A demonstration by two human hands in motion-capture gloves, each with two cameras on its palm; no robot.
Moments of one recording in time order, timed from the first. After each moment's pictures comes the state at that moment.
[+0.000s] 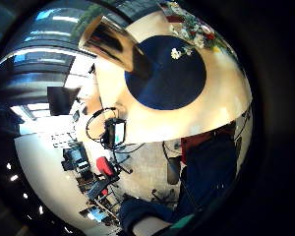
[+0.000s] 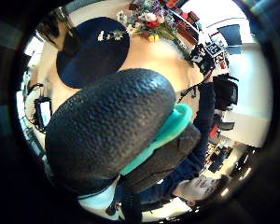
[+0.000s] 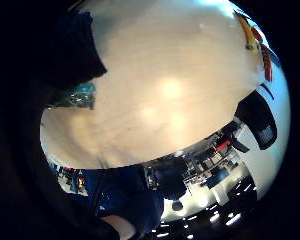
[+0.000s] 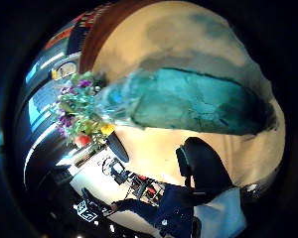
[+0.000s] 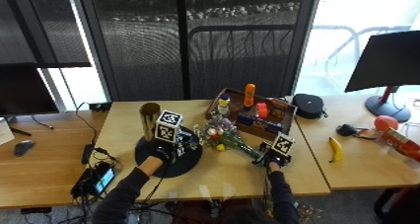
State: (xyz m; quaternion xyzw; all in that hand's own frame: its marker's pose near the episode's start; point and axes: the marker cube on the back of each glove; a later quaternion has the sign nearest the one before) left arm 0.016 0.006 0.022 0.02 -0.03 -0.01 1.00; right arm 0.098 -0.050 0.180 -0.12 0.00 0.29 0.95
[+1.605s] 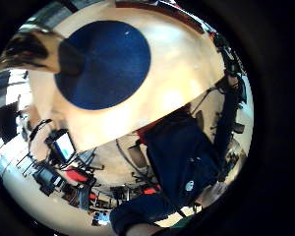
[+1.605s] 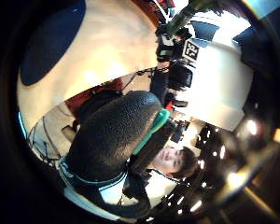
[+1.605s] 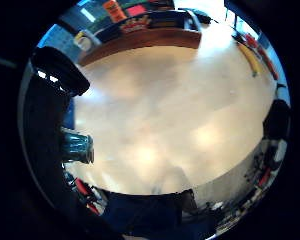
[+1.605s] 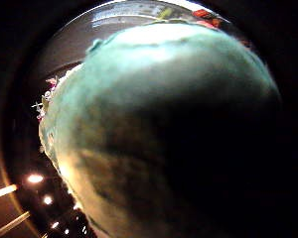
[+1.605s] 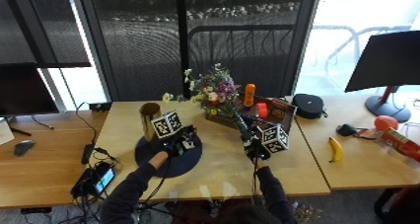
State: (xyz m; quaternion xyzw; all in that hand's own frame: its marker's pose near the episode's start) left arm 0.050 -0.023 0.040 -0.11 0.30 0.09 0.94; right arm -0.020 -0.056 0.131 0.10 -0.30 0.06 0.95
